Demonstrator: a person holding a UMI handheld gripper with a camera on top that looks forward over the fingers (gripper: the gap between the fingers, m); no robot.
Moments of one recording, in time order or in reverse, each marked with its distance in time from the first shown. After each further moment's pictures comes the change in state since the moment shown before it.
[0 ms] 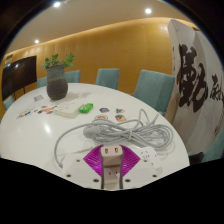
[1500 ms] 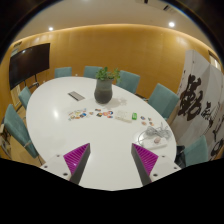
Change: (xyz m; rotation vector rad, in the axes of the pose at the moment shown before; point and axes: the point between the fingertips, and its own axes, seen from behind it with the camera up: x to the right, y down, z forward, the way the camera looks) arm -0.370 -0.140 -0.390 -0.158 0.021 -0.112
